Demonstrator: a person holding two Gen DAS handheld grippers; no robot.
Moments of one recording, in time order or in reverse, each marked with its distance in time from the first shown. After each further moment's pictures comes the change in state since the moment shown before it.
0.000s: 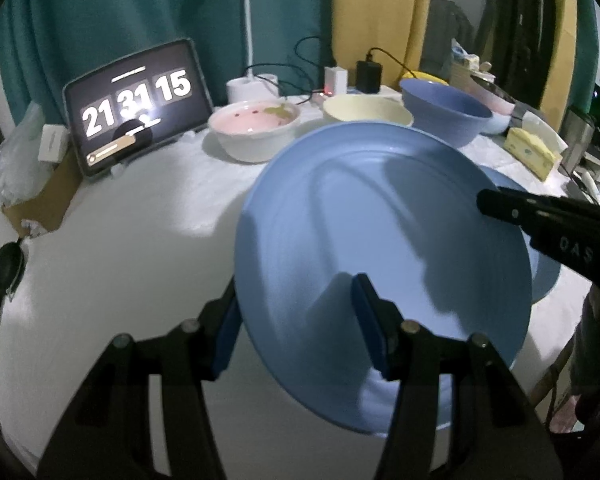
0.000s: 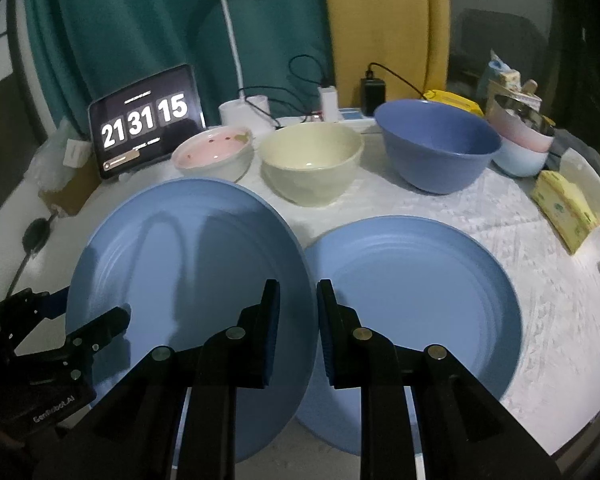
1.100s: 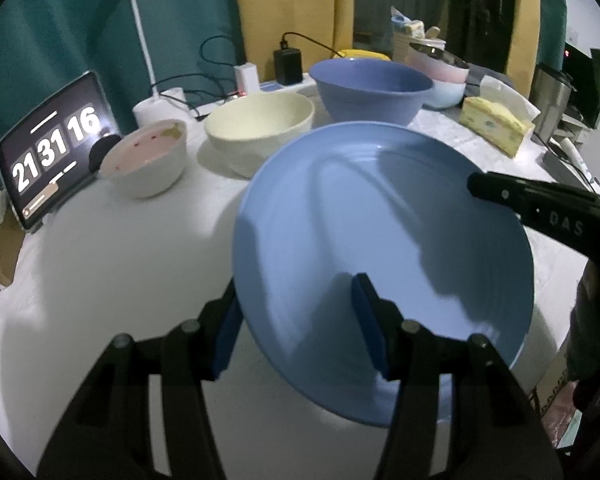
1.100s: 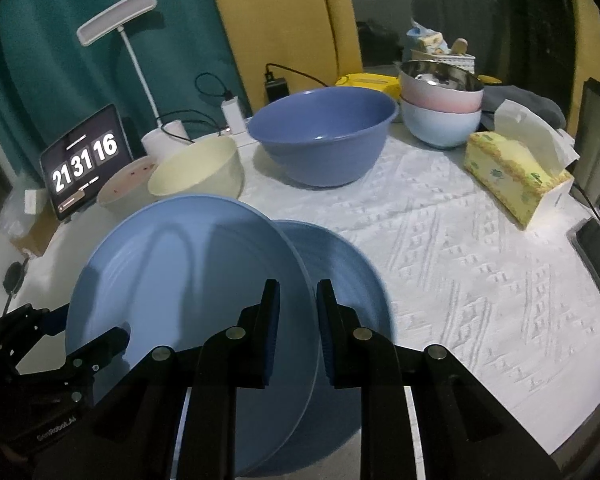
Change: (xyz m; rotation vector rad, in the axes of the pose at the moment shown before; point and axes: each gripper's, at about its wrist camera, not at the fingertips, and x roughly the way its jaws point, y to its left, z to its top) left arm 0.039 -0.102 0.032 0.139 0.039 -0.070; right arm -0.002 -0.112 -0.003 0.151 -0.017 -0.053
